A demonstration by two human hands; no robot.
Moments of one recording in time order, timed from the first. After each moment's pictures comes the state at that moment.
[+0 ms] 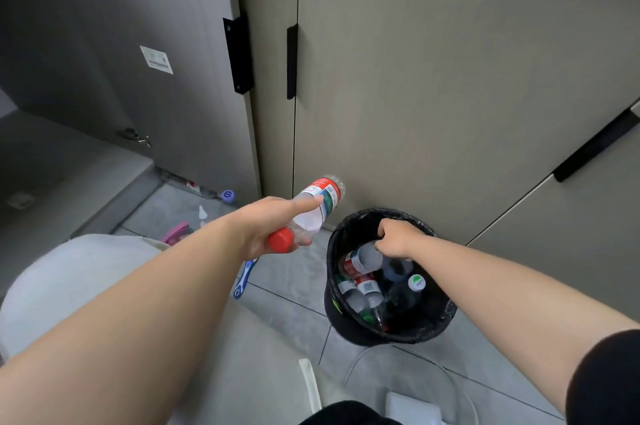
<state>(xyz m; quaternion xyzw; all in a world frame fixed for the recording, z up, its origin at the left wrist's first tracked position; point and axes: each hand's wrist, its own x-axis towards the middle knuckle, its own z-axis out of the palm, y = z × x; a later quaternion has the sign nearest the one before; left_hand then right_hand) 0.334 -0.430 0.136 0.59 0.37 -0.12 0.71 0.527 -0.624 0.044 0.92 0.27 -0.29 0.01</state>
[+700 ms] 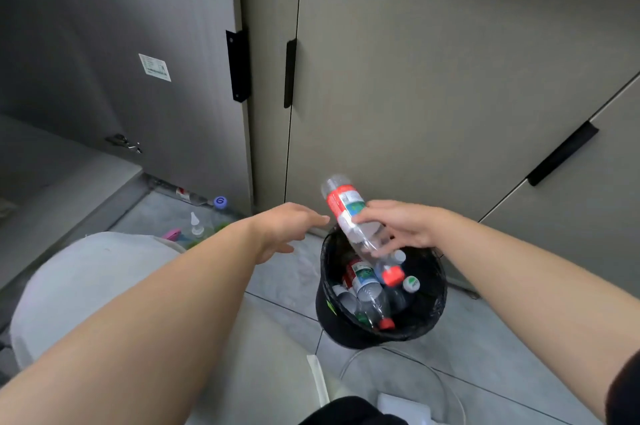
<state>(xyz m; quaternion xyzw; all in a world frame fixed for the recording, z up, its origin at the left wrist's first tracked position) 0.337 -0.447 0.140 0.71 0.30 -0.15 0.62 0.513 -0.623 0.130 0.76 0.16 -0.53 -0.34</state>
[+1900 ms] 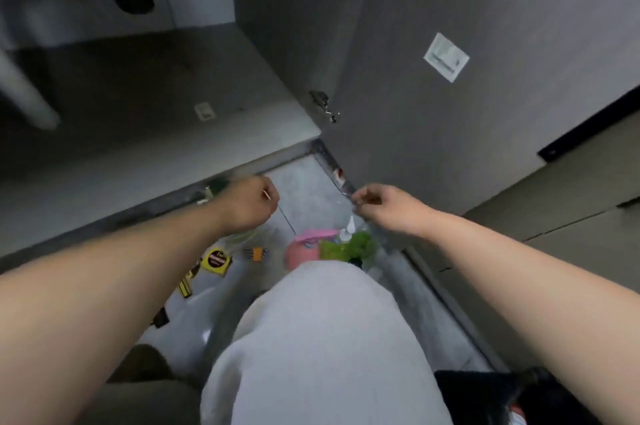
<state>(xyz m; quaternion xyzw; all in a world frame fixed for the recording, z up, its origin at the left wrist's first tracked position) 0.142 -0.165 0.032 0.75 0.52 0.04 0.40 0.397 -0.251 0.063 0.75 0.54 -0.37 -0.10</state>
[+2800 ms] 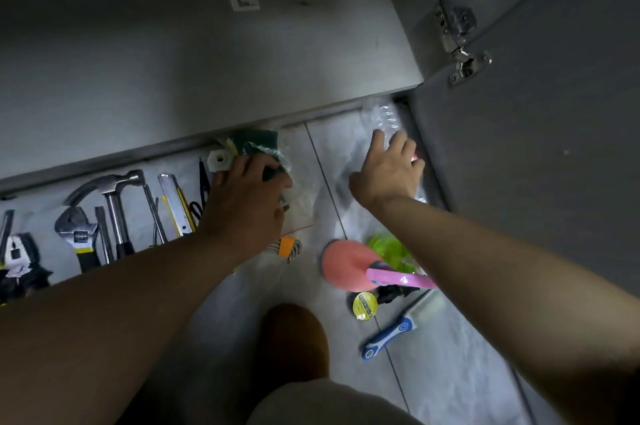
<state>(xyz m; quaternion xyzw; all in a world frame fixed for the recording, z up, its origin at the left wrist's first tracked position) 0.095 -0.110 -0.176 0.80 0.55 0.04 0.24 0.326 -0.073 -0.183 0.81 0.56 -0.01 0.16</state>
